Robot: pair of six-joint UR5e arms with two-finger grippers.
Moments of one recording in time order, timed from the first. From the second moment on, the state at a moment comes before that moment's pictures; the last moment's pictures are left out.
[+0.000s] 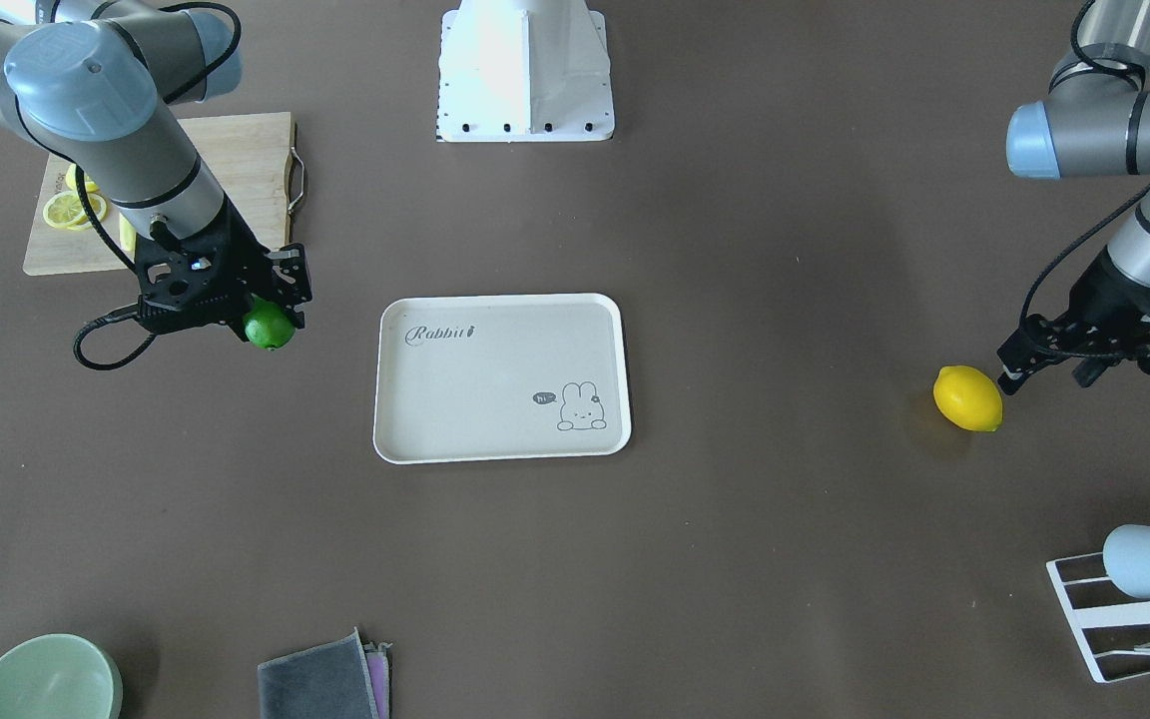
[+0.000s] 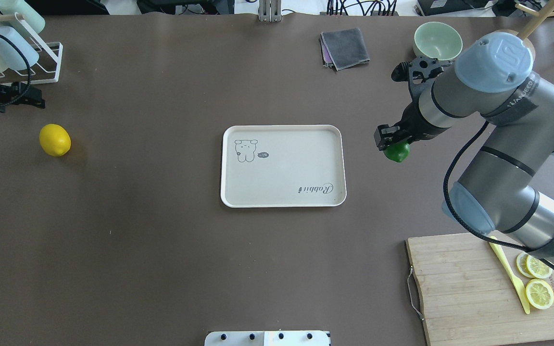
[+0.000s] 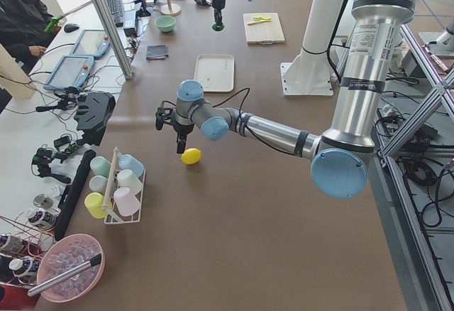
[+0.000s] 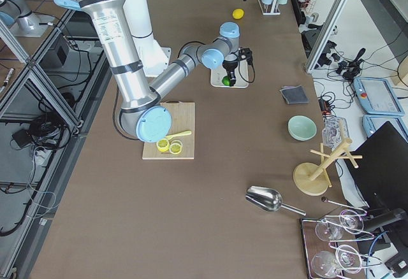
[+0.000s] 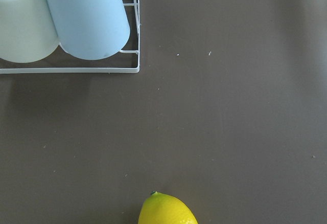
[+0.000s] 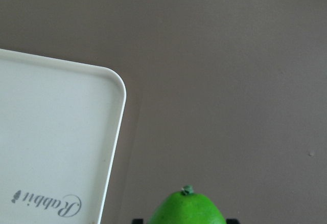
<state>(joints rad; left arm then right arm) -1.09 -1.73 -1.62 -2.09 -2.08 -0.87 0.79 -1.19 1.87 -1.49 2.05 0.83</state>
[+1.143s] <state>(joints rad) -0.96 -1.73 -1.49 -2.23 -2.01 -0.97 0.77 -1.10 1.87 -1.50 2.04 0.93</state>
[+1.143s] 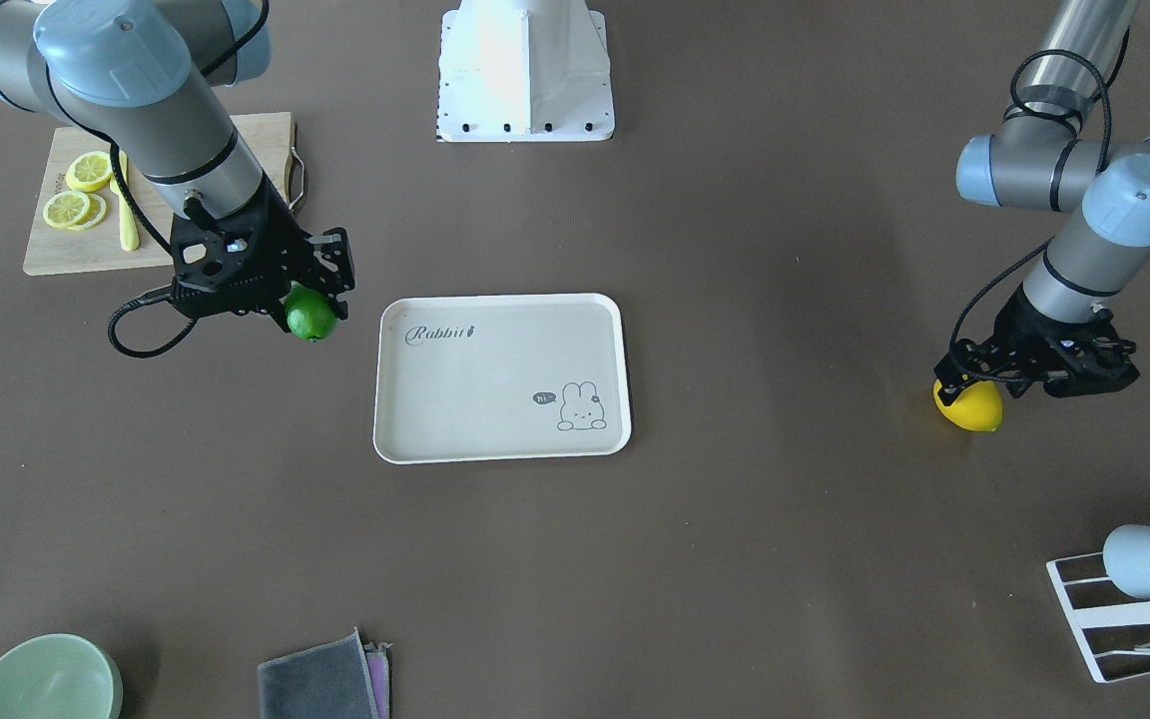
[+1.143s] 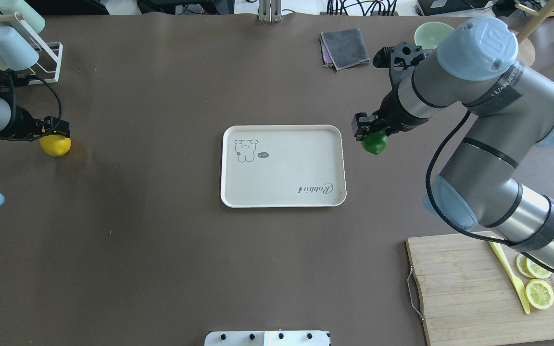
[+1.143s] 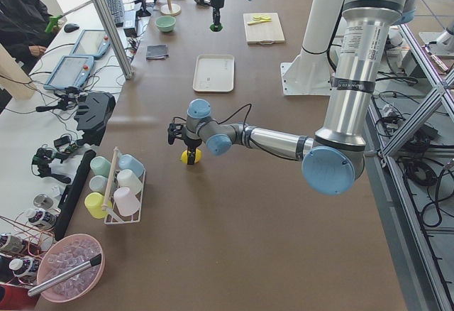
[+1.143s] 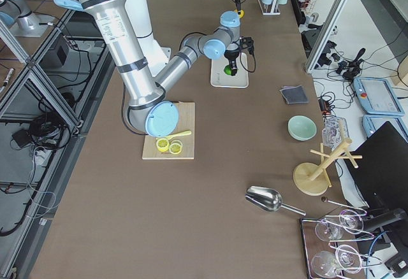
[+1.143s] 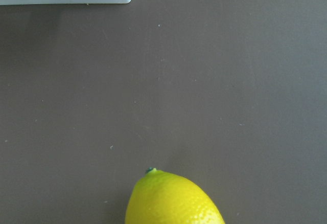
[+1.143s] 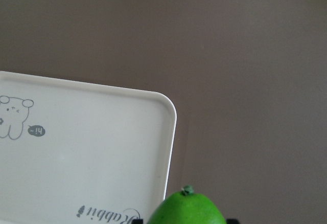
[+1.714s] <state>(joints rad) -0.94 -1.73 -1.47 -2.25 -2.00 -1.01 0.72 -1.06 1.84 -1.49 2.00 0.97</state>
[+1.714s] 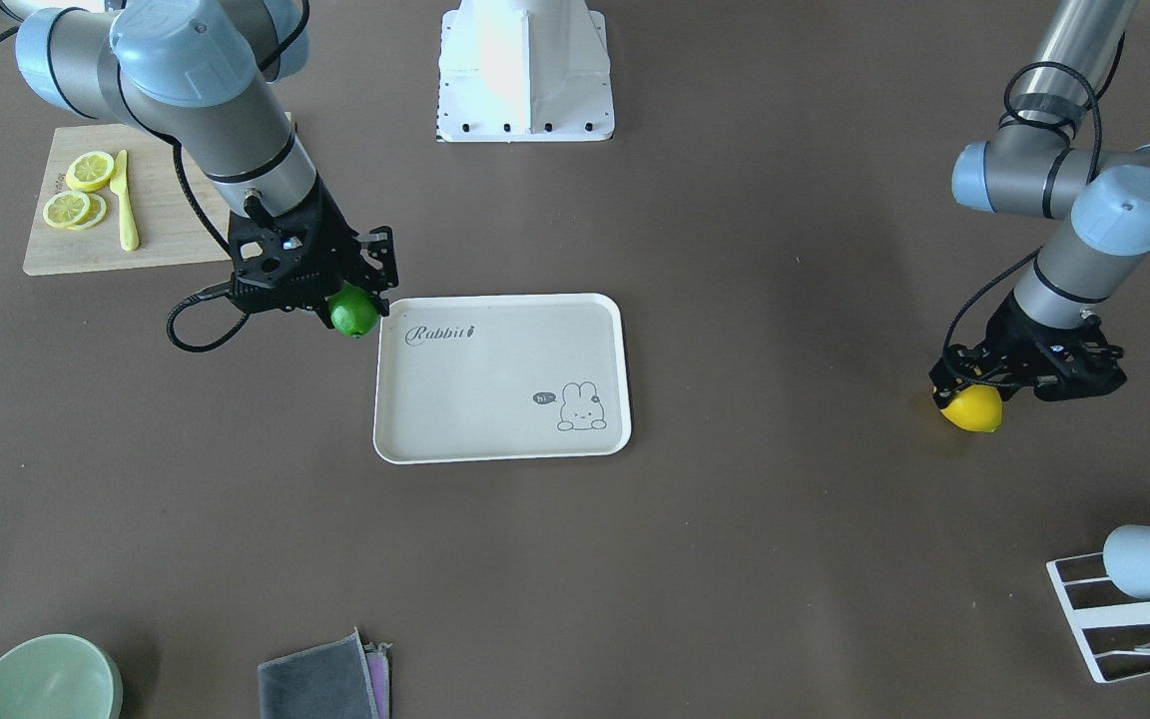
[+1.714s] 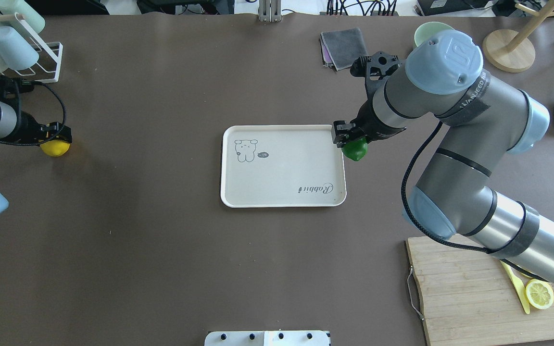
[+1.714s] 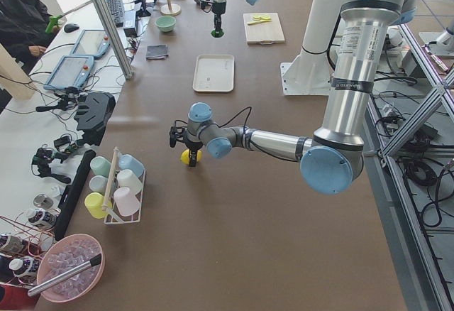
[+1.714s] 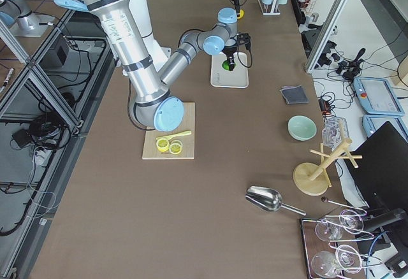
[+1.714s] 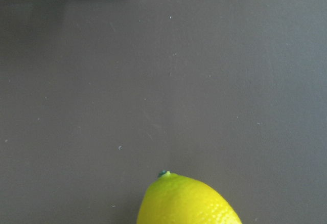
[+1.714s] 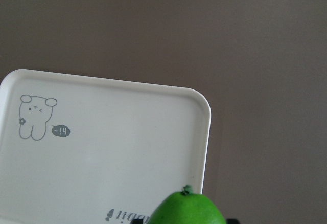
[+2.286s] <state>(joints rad) -0.93 -1.82 -1.64 -2.08 -2.02 -1.12 0.68 -1.06 1.84 -1.49 1.98 1.00</state>
